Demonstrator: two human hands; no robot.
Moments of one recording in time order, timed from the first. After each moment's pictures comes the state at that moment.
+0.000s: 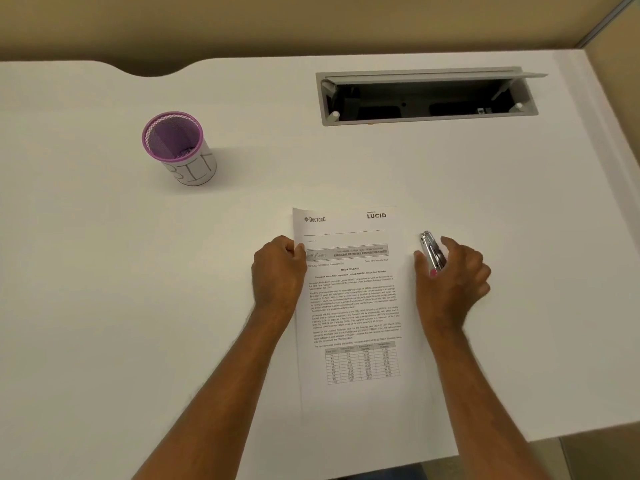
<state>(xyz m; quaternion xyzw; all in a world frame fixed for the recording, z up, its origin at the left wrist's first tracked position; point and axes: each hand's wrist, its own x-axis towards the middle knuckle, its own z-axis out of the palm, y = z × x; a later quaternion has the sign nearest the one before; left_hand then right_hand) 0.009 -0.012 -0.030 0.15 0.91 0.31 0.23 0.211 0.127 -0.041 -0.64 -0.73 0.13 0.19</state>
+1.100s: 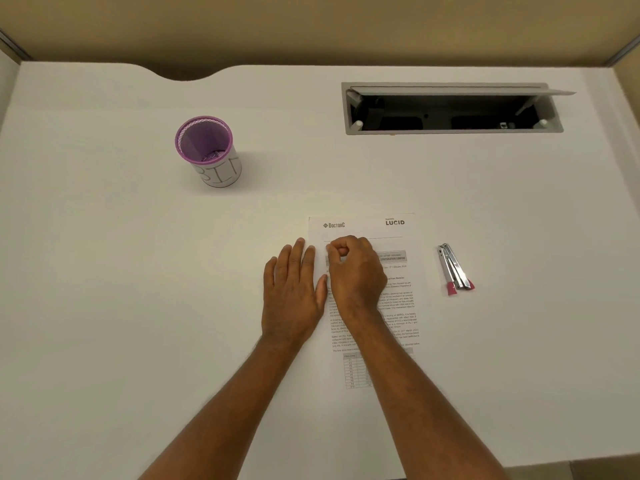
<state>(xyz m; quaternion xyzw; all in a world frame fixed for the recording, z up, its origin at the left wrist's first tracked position) 0.027 -0.056 -0.065 0.39 0.91 0.11 0.10 0.072 0.050 -0.045 -0.53 -0.78 0.28 0.15</state>
